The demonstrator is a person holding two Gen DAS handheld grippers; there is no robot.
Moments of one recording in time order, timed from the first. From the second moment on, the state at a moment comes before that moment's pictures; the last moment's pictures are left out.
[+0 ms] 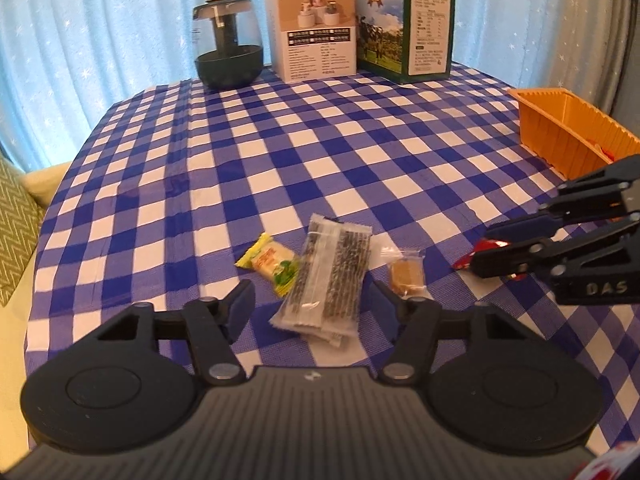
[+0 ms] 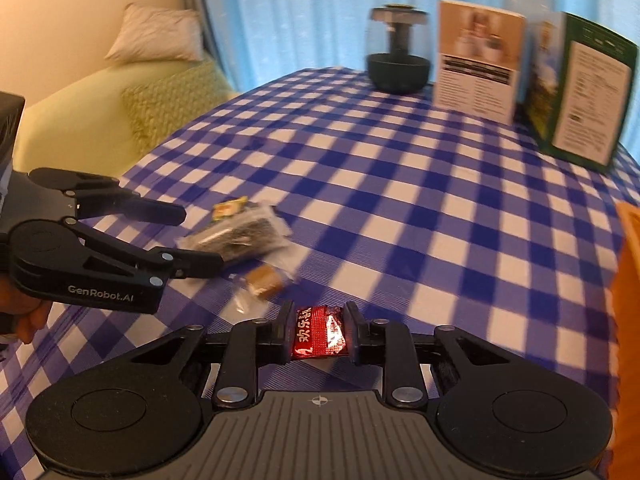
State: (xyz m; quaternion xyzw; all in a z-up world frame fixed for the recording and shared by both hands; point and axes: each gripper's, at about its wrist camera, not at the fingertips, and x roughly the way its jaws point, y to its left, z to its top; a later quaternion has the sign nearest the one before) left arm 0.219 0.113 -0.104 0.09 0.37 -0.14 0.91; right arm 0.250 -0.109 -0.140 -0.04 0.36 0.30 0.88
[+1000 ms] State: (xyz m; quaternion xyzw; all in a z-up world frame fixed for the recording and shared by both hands) left arm 0.157 0.052 -0.105 0.07 0.39 -0.08 0.91; right arm 0.191 -0.166 -0.140 0.06 0.39 0.24 0.89
